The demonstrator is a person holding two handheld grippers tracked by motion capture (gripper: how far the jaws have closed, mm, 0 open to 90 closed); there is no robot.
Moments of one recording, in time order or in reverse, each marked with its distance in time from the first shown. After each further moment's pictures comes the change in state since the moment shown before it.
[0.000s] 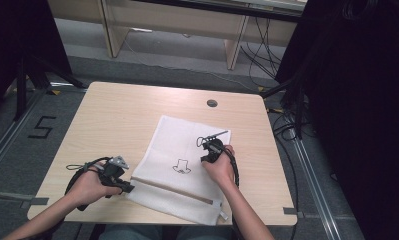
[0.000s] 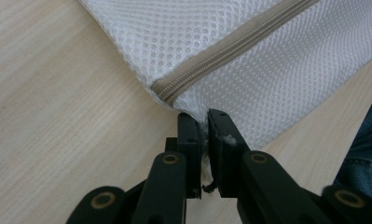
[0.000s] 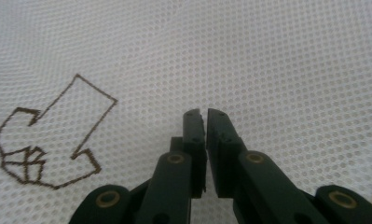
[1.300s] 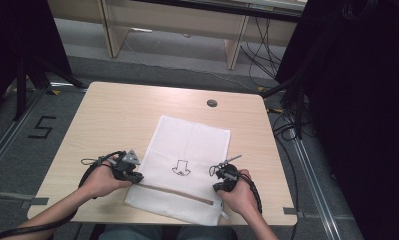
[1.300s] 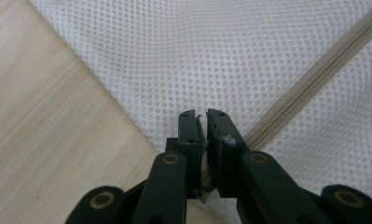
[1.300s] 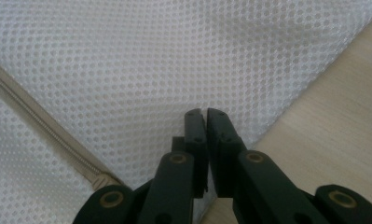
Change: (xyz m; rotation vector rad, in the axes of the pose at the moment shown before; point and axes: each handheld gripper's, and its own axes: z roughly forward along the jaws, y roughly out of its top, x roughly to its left) left arm 0.003 0.027 0.024 -0.061 0.103 0.127; right arm -0.005 -0.082 -0.040 0.103 0.044 -0.126
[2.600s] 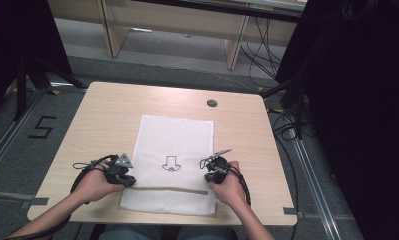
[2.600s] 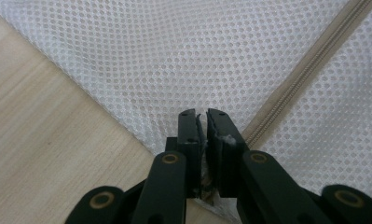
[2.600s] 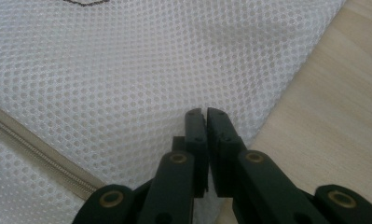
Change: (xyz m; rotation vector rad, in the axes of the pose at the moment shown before) left arm 0.002 -0.020 -0.008 0.031 0.024 -0.052; right arm 0.008 0.028 0.018 -0.097 -0.034 -0.051
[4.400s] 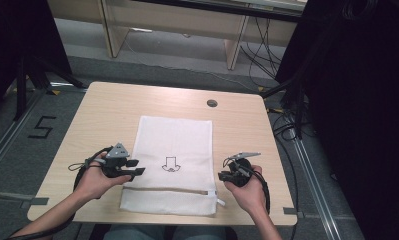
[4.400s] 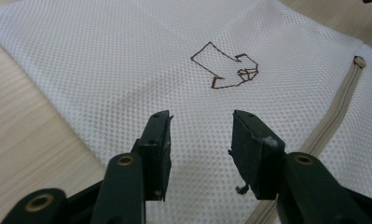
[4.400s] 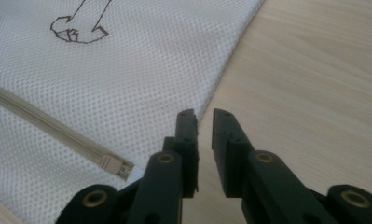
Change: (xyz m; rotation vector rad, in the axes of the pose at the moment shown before) left arm 0.000 0.014 -0.010 -0.331 0.011 -0.103; right arm -0.029 -0.028 -0.049 -0.139 0.092 0.136
